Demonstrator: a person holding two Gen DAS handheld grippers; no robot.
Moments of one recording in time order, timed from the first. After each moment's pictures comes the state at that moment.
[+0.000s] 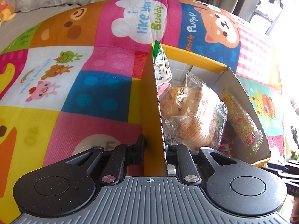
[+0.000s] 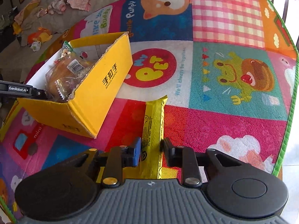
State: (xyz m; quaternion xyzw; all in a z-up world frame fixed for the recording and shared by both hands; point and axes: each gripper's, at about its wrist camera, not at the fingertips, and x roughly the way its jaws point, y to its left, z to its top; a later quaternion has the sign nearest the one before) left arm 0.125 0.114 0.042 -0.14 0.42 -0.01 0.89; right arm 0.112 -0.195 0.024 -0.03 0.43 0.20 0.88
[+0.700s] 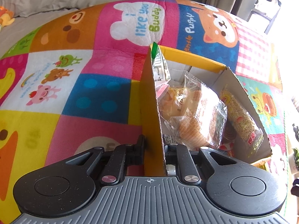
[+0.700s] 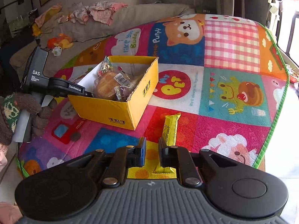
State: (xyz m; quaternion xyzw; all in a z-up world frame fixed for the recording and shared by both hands) left arm 0.123 0.111 0.042 -0.13 0.42 -0.01 0.90; right arm 0.024 -0.199 0.088 -0.04 0.37 0.23 0.90
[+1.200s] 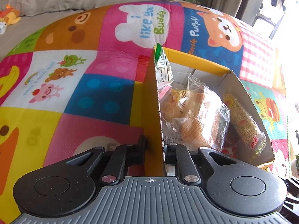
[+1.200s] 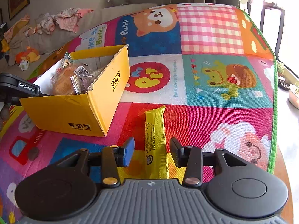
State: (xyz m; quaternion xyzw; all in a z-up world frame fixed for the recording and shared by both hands) left arm 0.119 0.109 0.040 -0.14 0.41 0.01 0.90; right arm 0.060 -0.173 0.014 -0.01 0.35 0.13 0.93
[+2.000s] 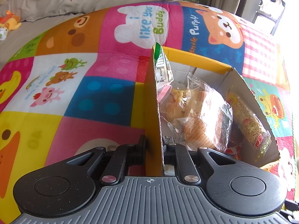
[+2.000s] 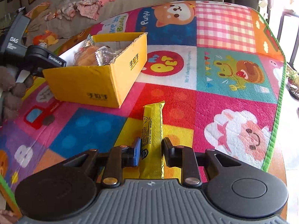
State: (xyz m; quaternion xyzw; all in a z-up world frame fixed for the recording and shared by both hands) left arm 0.122 0.105 0.039 -0.12 0.40 0.01 0.91; right arm 0.018 -0.189 0.017 -0.05 0.37 0.19 0.91
